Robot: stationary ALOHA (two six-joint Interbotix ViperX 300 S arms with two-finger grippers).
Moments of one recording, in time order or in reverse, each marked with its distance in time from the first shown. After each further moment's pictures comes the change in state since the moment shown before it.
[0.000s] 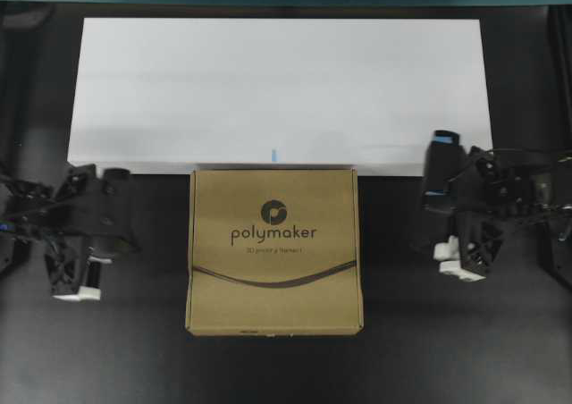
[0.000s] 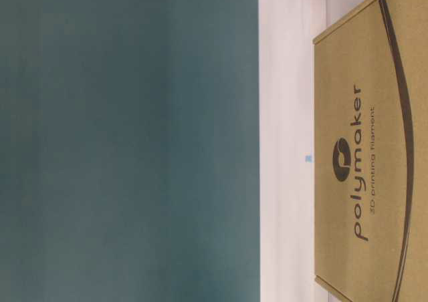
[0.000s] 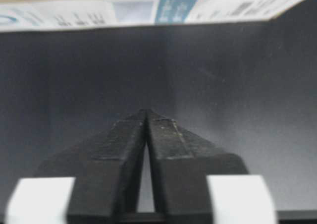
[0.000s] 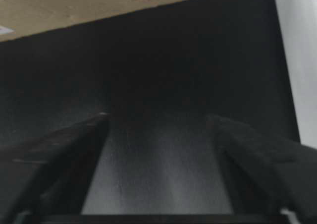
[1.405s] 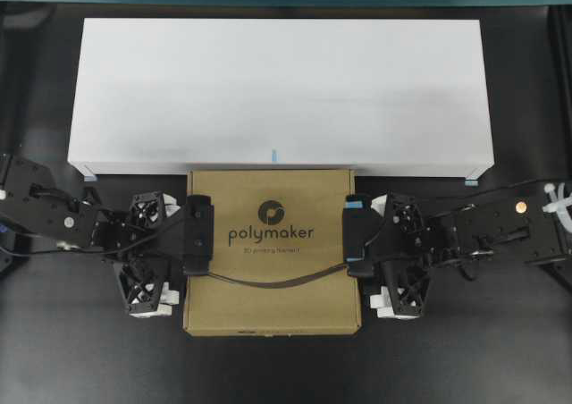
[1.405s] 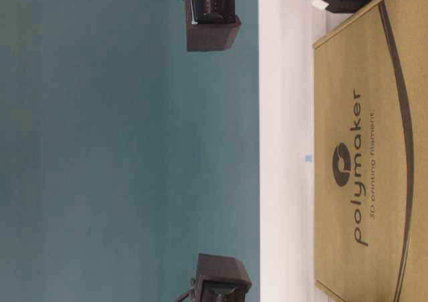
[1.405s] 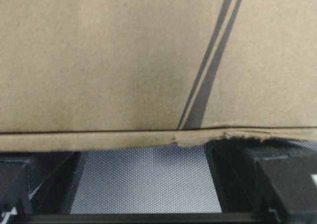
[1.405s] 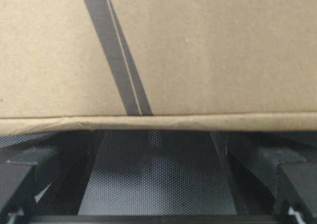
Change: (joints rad) left arm -0.008 0.403 -0.169 0.003 -0.175 -0.083; right arm 0.115 0.393 -0.190 -0.021 -0.233 -0.040
